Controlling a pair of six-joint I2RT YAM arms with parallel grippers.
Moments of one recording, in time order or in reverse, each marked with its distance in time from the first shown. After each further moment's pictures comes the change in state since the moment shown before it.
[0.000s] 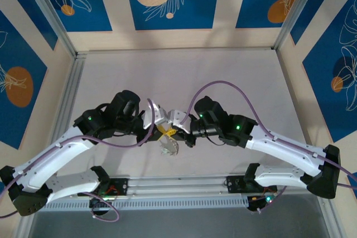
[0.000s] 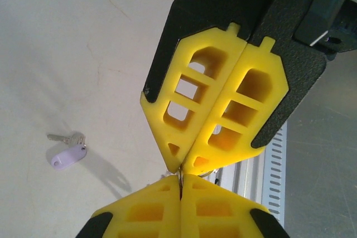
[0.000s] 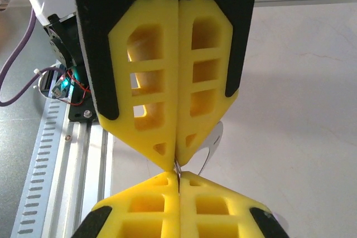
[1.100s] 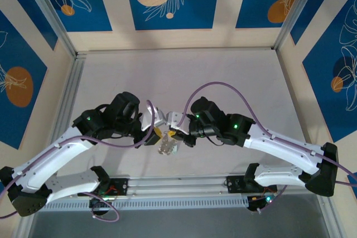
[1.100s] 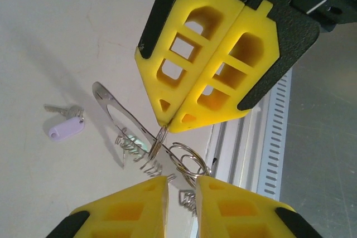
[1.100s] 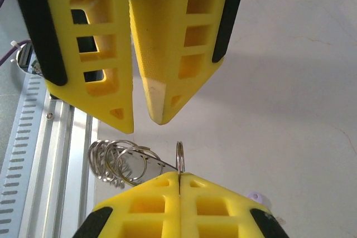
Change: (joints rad) left arm -0.002 0.003 0.002 -0.077 -0.021 -0.012; right arm 0.018 0.032 0.033 -0.077 0.071 -0.063
